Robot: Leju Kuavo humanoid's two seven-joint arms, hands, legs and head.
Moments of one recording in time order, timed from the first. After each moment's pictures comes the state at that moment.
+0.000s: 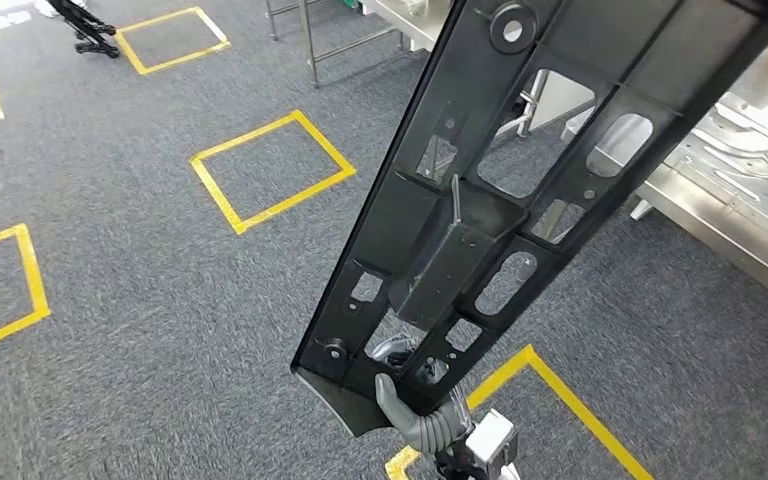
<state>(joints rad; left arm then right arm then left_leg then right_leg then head) -0.09 -0.15 1.05 -0.20 -1.28 0.25 -0.01 0.09 0.15 0.35 -1.58 0.18 0.13 -0.69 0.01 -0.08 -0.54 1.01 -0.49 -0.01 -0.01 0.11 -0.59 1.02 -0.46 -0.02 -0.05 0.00</state>
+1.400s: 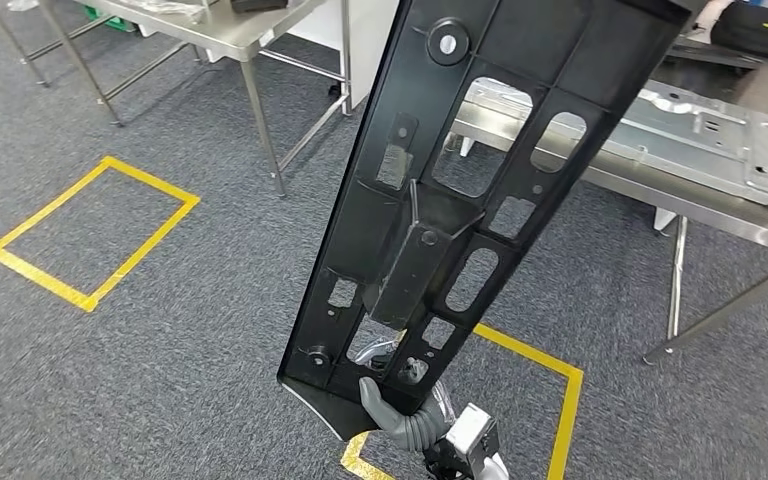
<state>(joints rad) -0.09 -0.16 1.07 -0.20 -1.27 0.25 -0.01 0.04 0.14 0.39 -1.49 0.15 0.12 -0.69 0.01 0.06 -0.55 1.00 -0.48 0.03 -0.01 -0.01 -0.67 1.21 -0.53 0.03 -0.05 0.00</state>
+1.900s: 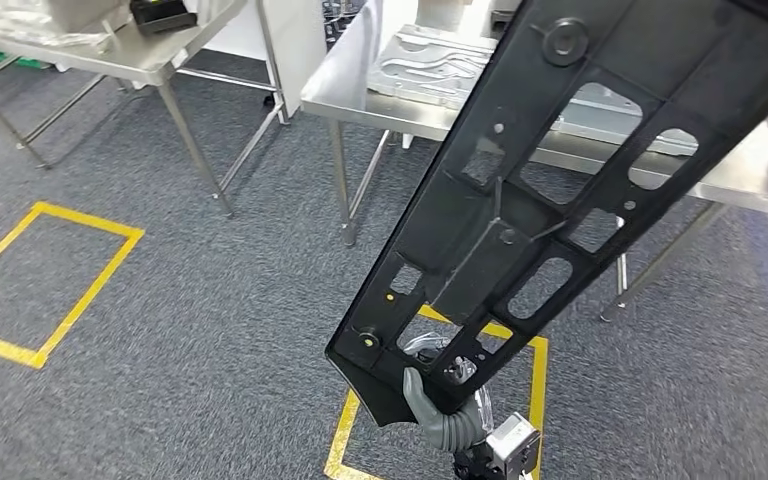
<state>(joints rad) -0.10 -0.16 1.02 -0.20 -1.36 0.23 -0.02 0.14 0.13 0.31 -1.61 0.15 0.02 -0.68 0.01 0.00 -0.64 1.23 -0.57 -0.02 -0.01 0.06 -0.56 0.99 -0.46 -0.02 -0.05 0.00</state>
